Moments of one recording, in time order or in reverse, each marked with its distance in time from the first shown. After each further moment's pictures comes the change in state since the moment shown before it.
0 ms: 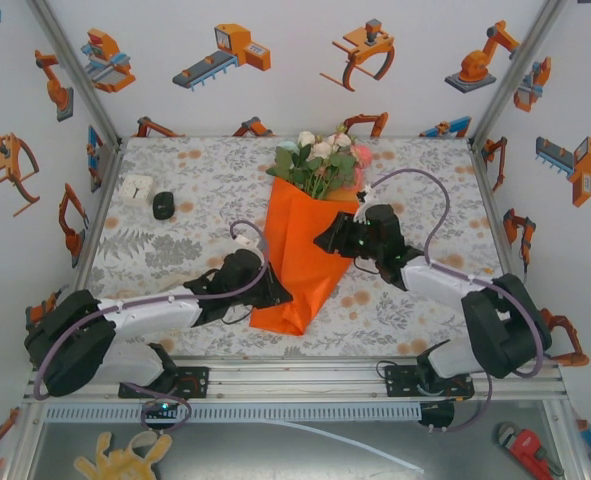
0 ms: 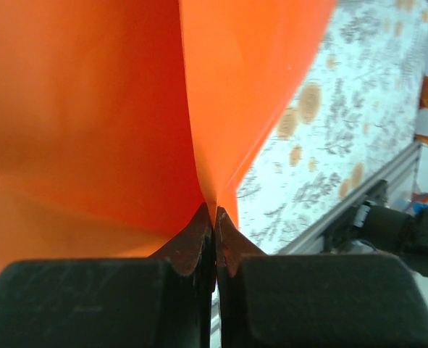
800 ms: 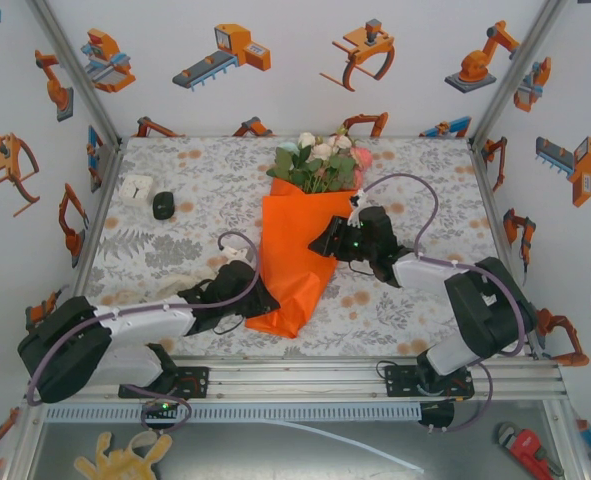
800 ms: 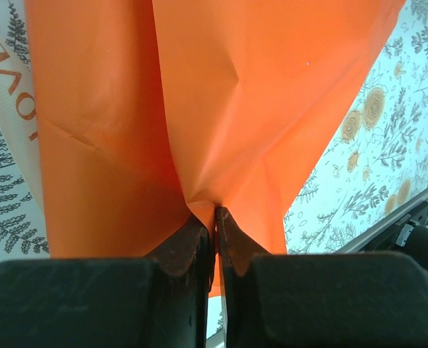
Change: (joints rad) left arm 0.000 -0.041 -0.090 -0.009 -0.087 -0.031; right arm 0.012 0.101 0.008 0.066 -0.066 0.040
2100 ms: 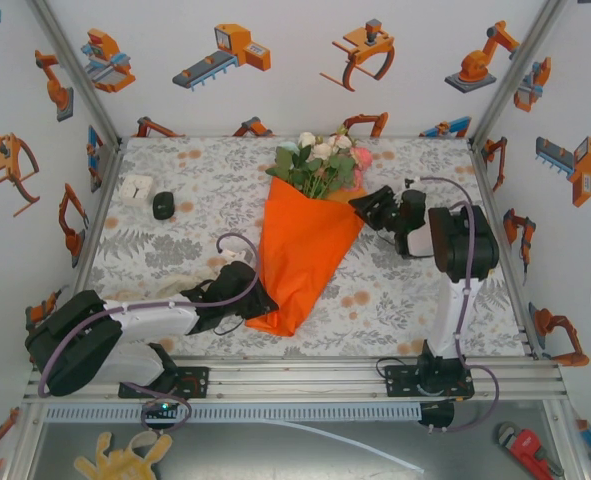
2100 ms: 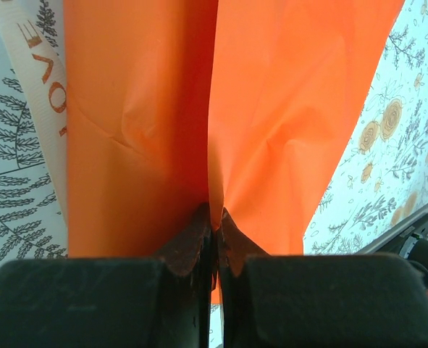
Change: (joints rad) left arm 0.019 0.045 -0.015 0.034 0.008 -0.031; right arm -0.435 0.567 0.230 0.491 -0.119 0.314
